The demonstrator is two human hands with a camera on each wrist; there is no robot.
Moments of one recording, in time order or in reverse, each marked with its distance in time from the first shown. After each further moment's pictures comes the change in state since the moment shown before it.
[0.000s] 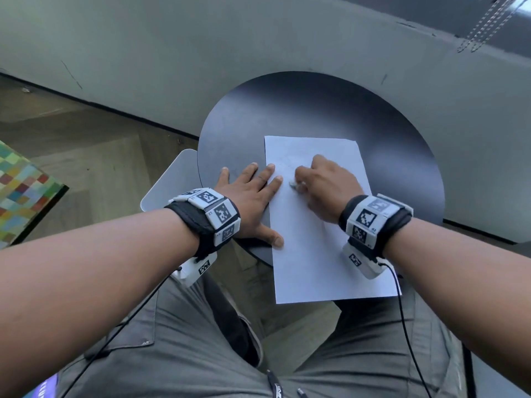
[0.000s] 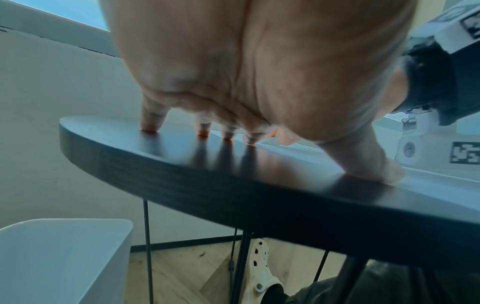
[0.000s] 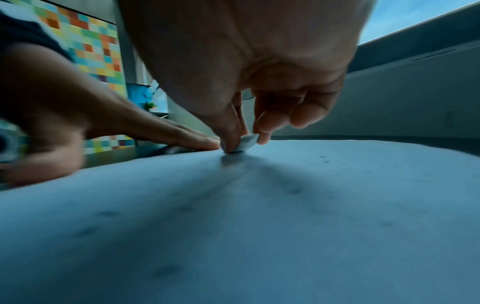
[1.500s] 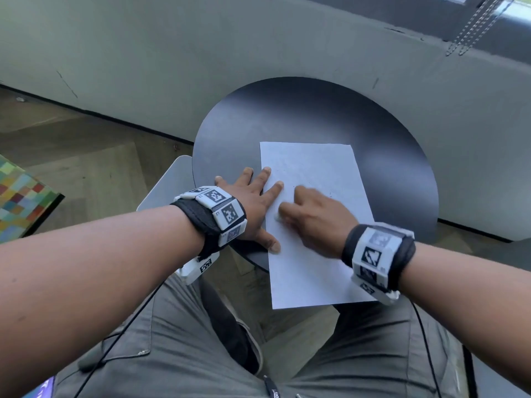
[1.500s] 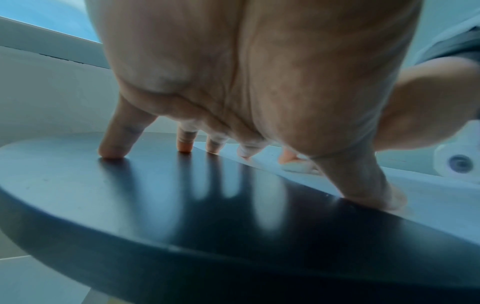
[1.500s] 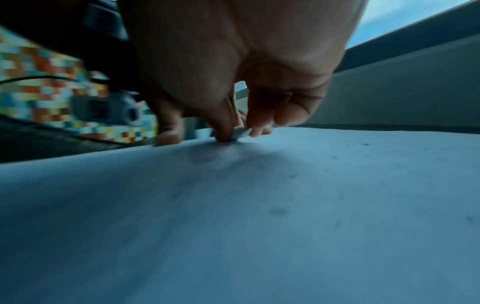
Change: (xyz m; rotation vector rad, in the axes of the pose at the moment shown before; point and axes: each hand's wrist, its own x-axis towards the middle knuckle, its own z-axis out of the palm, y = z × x) left_hand 0.000 0.014 -0.019 0.027 -0.093 -0.041; right_hand -0.037 -0.010 0.017 0.027 -0.021 -0.252
